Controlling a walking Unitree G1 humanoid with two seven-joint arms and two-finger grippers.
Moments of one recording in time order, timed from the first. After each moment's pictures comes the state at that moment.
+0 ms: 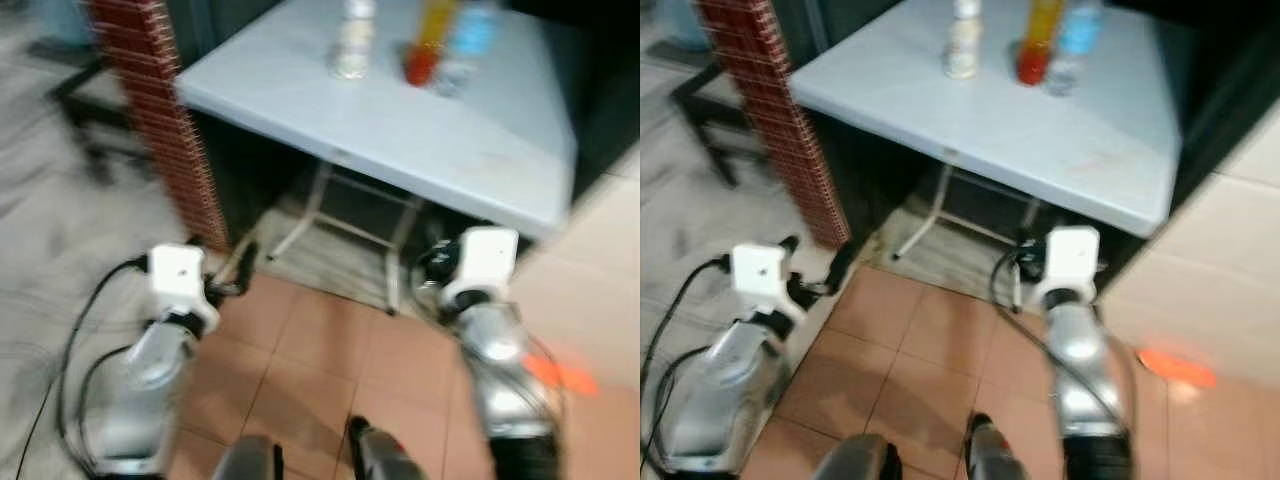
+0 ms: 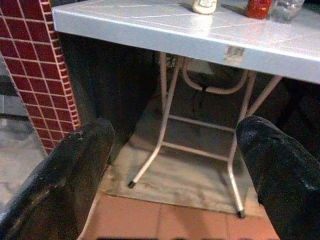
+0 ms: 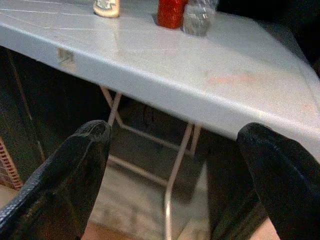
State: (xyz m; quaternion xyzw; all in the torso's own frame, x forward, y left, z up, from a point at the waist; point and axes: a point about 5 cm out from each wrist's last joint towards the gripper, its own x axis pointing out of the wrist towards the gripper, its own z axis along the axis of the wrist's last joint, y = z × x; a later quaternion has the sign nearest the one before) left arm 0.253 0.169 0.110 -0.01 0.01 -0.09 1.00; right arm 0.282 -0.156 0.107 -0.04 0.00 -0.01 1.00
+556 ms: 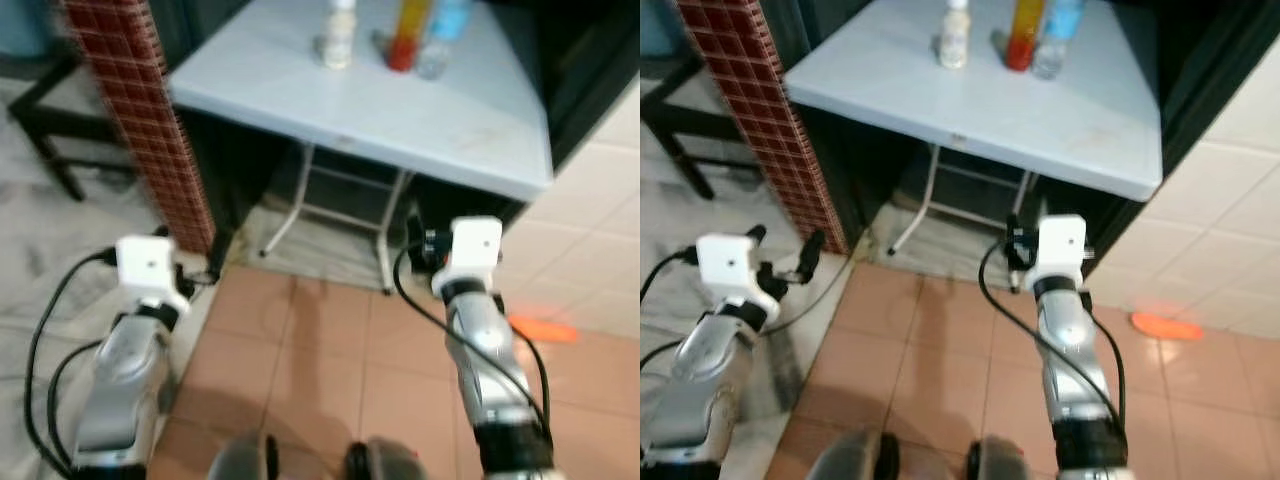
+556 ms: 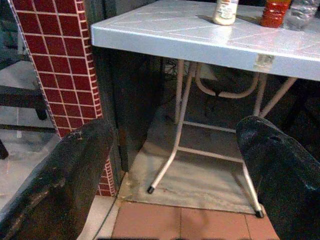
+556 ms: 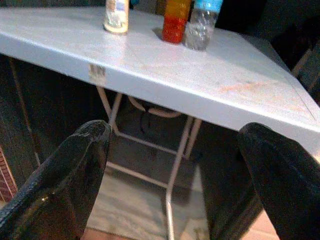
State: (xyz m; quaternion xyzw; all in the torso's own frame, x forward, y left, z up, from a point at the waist) left arm 0.256 0.182 0.116 -0.01 -0.01 -0.06 1.00; right arm 0.296 -0.160 0.122 -0.05 -0.04 -0.01 1.00
